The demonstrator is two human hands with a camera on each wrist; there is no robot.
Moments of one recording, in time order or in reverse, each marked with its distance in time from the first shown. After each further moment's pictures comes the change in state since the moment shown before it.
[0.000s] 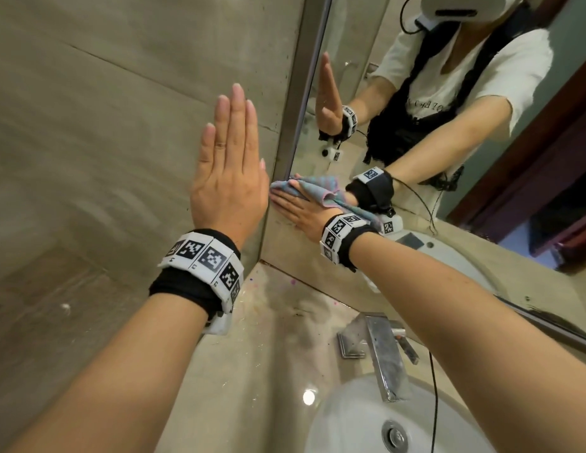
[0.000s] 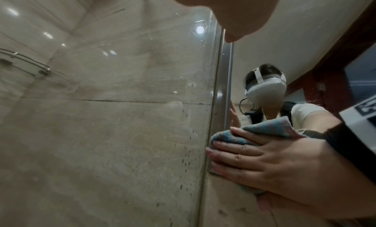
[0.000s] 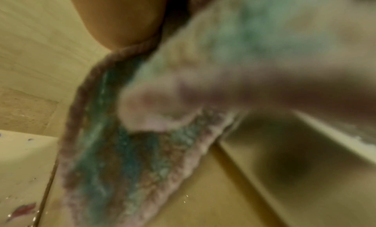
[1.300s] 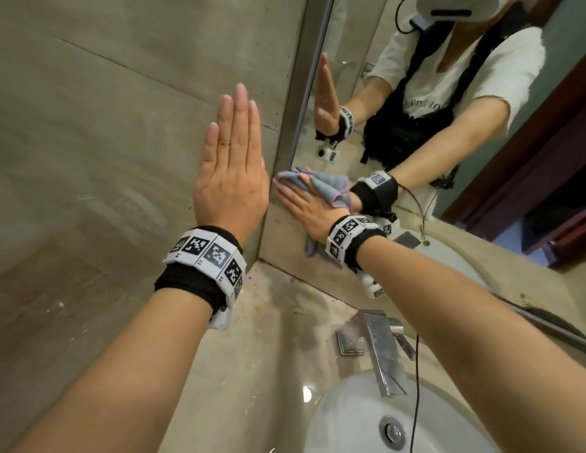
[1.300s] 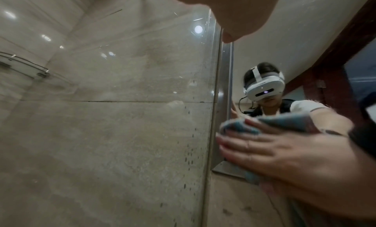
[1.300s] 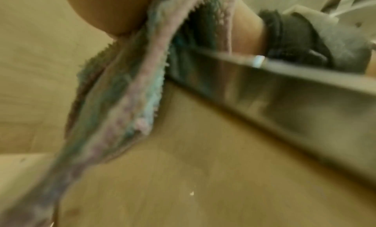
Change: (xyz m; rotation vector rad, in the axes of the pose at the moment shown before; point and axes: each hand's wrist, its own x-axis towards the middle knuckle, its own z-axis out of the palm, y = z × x) left_hand -0.001 0.001 0.008 0.003 0.039 0.011; right_hand -0.008 0.009 -0.006 0.256 0.053 -0.024
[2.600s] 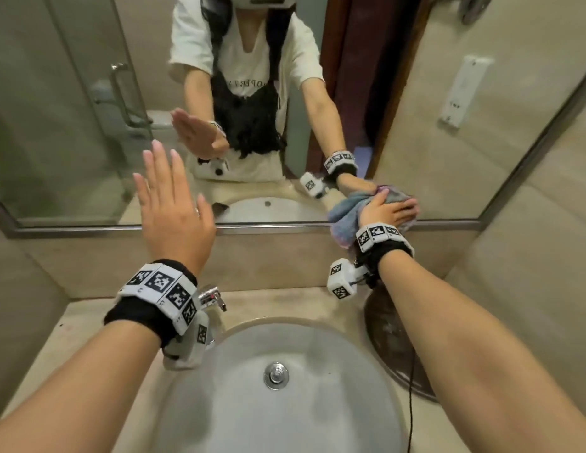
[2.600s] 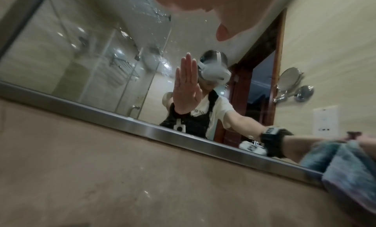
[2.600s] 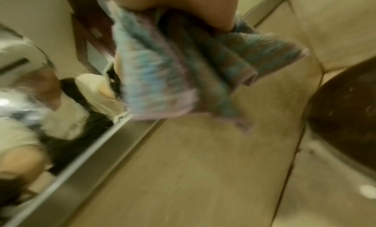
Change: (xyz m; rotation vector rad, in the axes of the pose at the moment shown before) left_hand -0.038 0.254 -0.148 -0.785 -0.248 0.129; right_hand -0.455 0.032 0.073 0.941 0.710 2.440
